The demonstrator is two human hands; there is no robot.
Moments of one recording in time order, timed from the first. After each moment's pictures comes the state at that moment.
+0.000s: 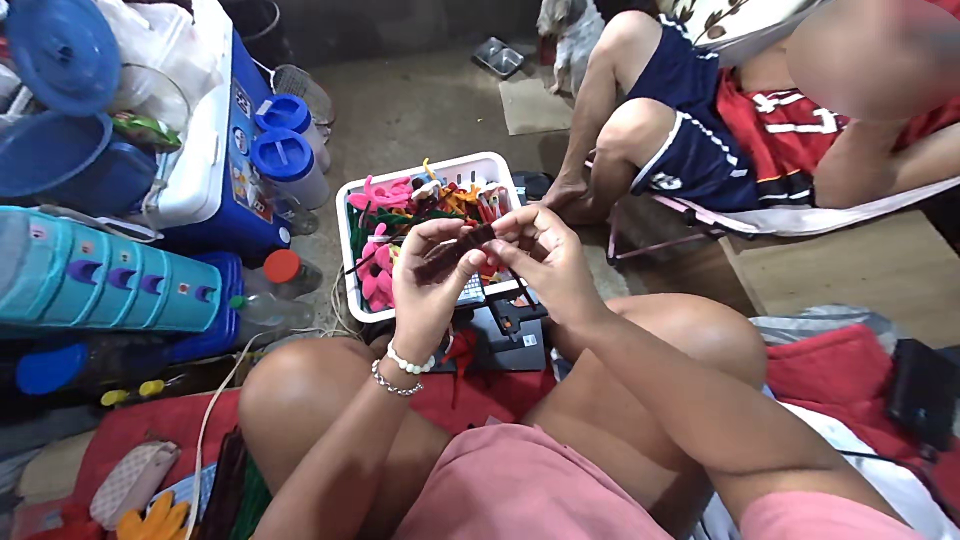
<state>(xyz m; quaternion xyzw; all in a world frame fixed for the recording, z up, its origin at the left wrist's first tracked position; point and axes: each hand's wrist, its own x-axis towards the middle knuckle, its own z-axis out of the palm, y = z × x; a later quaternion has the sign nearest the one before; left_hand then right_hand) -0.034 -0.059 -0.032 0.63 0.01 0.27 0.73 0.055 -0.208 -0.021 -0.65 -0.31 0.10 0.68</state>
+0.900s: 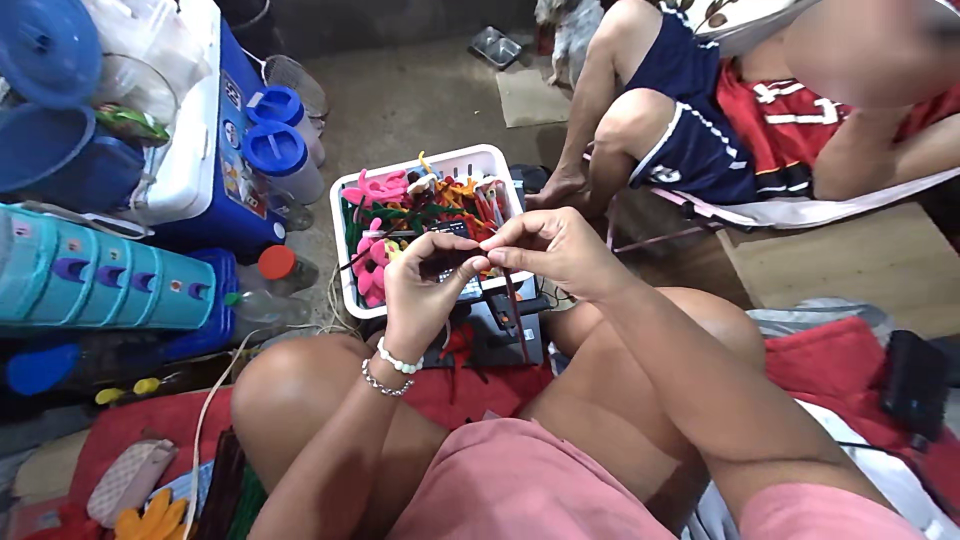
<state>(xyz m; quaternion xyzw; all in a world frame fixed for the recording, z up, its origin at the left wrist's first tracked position) -0.038 -0.052 -0.032 0.72 0.00 0.27 0.63 0.078 -0.225 -0.003 -0.62 -0.37 0.26 0.65</state>
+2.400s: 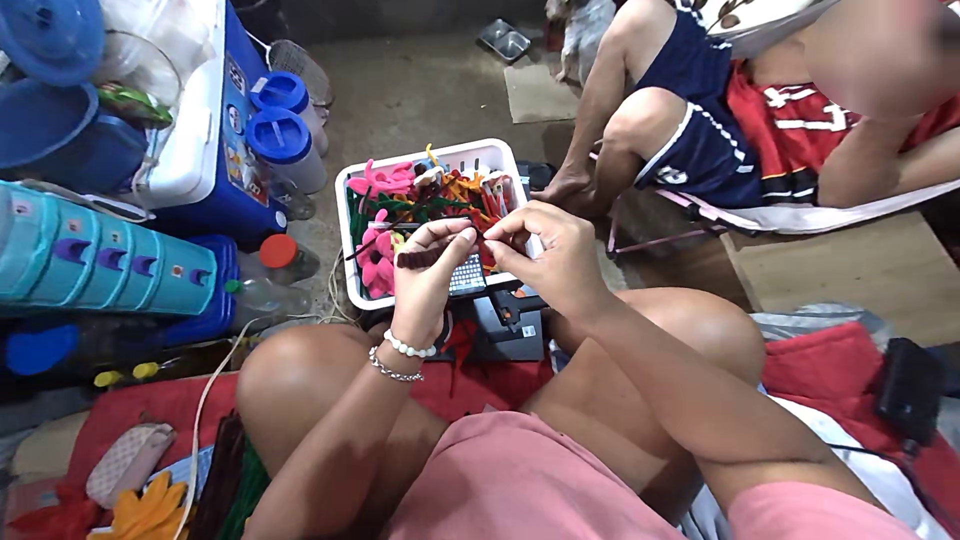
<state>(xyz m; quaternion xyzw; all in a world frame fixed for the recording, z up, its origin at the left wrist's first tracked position) -0.036 -0.059 -0.027 0.55 0.15 0.19 0.80 0.056 -0.205 -0.012 -0.76 -0.42 -0.07 0.50</state>
